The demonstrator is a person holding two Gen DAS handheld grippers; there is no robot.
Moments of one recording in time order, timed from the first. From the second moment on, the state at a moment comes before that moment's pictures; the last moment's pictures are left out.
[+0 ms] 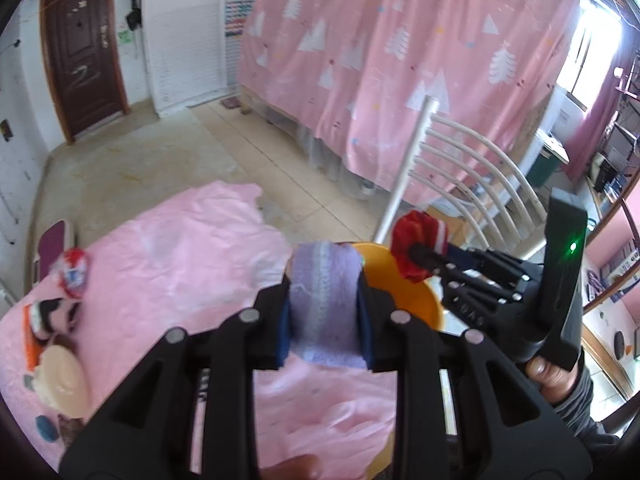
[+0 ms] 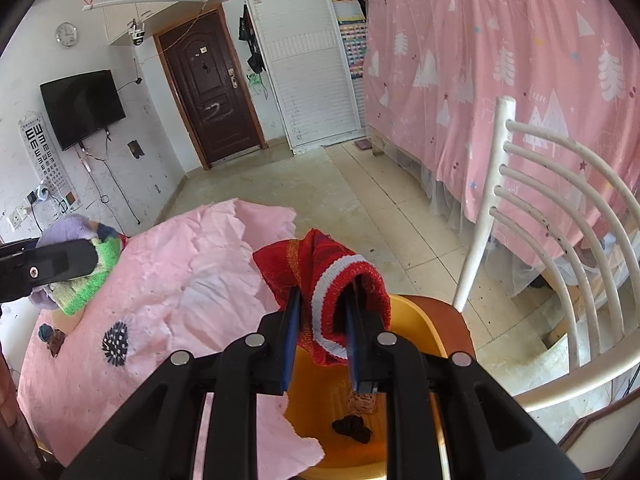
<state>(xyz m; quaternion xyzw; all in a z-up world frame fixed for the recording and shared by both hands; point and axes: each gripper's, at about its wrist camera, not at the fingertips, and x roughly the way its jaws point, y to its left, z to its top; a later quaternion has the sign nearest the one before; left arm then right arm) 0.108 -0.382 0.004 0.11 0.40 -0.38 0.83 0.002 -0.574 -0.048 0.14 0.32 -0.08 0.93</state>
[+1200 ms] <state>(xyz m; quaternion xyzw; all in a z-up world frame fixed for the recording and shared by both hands) 0.111 -0.392 0.001 0.08 0.42 -0.39 0.81 0.007 -0.572 -0.045 0.15 0.34 -0.08 0.93</state>
